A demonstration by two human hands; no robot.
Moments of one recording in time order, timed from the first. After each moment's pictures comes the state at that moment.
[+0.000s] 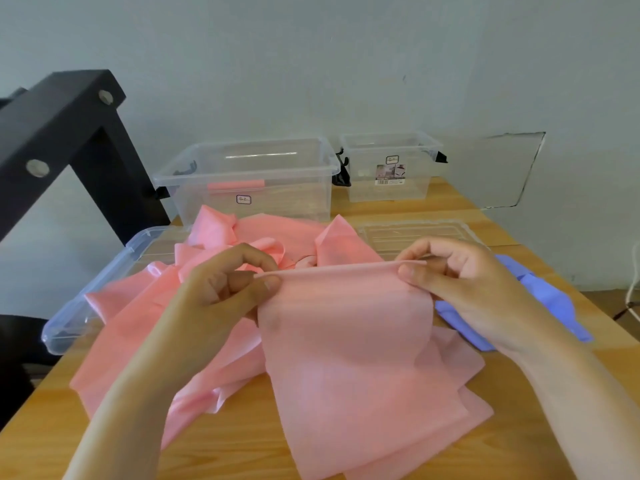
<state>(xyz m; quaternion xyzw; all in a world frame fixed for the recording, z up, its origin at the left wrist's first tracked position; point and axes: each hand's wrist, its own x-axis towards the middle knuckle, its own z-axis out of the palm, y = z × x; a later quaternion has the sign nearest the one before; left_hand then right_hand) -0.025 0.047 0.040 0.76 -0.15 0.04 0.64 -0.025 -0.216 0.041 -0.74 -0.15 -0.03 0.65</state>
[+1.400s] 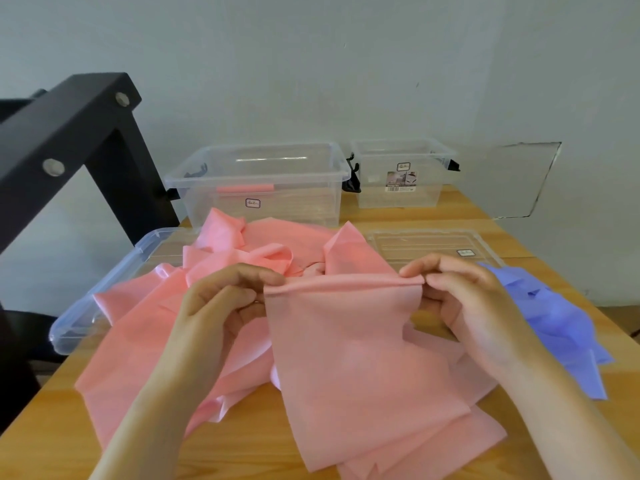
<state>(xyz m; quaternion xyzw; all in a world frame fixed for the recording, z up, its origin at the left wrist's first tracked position) -0.021 0.048 0.022 0.65 -0.12 0.07 0.75 -0.012 -0.211 0.018 -0.66 -0.09 -0.02 0.74</state>
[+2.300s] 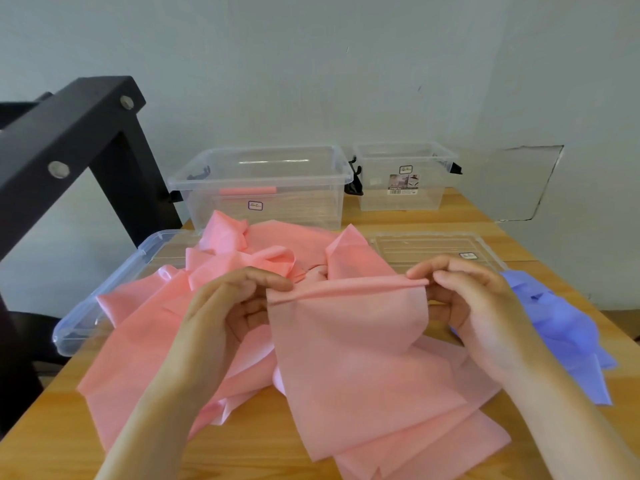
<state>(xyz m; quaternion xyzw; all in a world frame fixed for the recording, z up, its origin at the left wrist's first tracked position) -0.018 0.048 0.021 0.63 -0.13 0.04 0.77 -0.015 -0.210 0.021 -0.67 -0.07 -0.05 0.74</state>
